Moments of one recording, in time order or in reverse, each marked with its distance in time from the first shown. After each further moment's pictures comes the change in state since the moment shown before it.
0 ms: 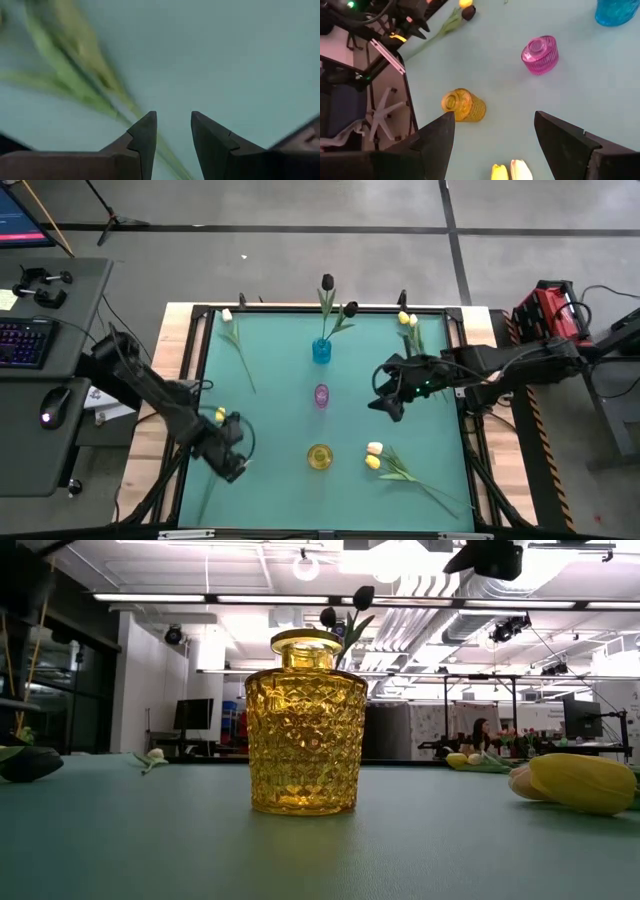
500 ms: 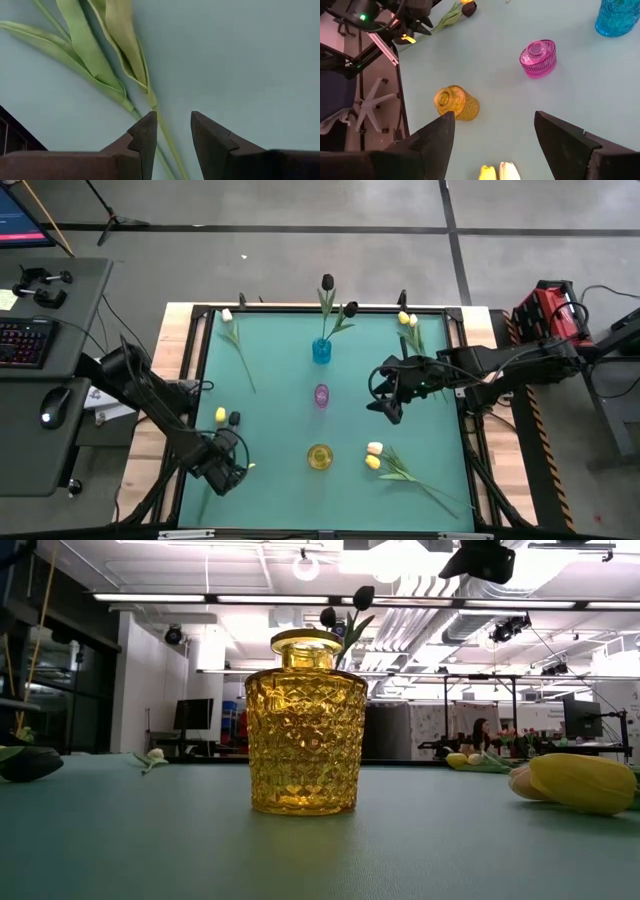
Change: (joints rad) left arm -0.091 0.170 0.000 -0.001 -0.022 -0.254; right arm 0.000 0.017 0.000 0.003 -0.001 -0.097
